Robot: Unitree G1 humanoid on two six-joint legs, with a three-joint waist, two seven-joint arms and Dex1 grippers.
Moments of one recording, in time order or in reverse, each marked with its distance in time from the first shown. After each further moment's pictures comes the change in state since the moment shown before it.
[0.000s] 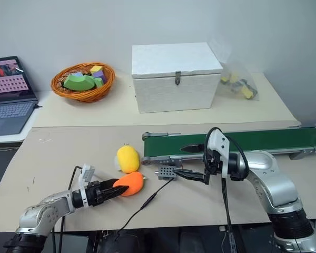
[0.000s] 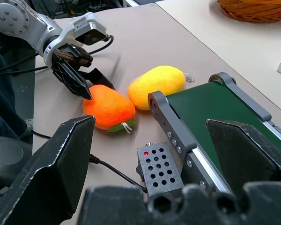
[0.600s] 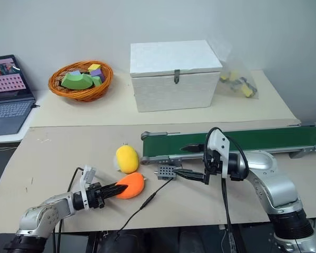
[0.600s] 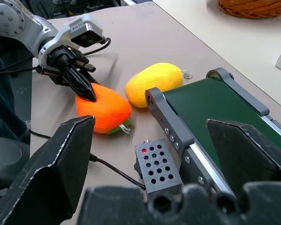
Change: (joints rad) left arm 0.021 -0.008 0.012 -0.070 -0.019 0.023 0.013; right arm -0.002 0.003 0.000 0.000 0.000 0.000 -0.003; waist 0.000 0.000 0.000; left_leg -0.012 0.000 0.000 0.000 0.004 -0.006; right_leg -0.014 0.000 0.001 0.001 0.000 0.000
